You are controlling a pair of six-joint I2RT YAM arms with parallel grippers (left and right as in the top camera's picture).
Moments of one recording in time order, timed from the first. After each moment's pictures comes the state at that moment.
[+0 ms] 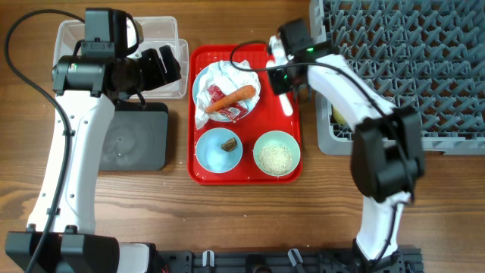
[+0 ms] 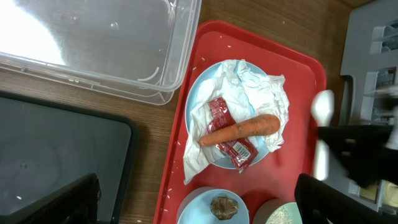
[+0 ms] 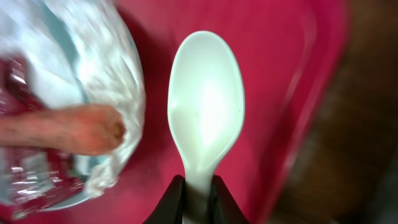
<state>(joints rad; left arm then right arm) -0.06 1.57 1.58 -1.03 0.16 -0.39 0.34 2.08 1.66 -0.75 -0.10 0.00</state>
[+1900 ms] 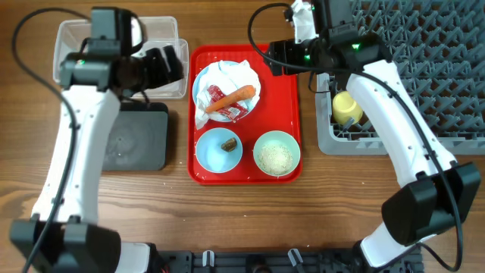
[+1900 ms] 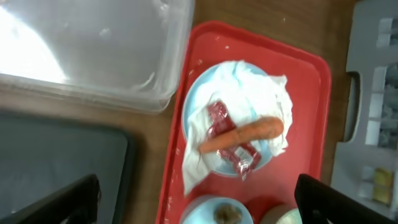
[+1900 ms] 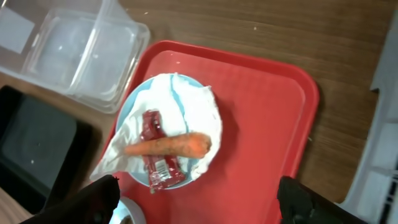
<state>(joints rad) -0.09 1.61 1.58 -0.98 0.14 -0.36 0.30 1.79 1.67 -0.78 -0.29 0.11</state>
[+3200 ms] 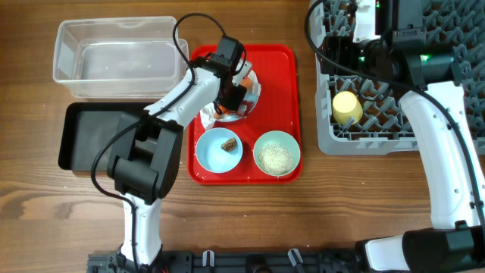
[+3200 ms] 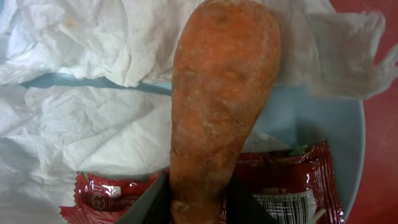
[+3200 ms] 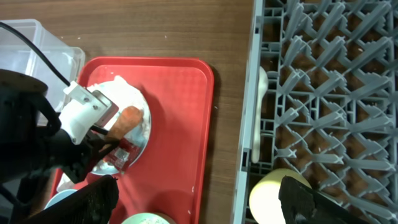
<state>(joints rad) -0.43 2.15 1.58 -0.70 0.03 0.09 0.14 1.59 1.67 -0.98 -0.15 0.11</state>
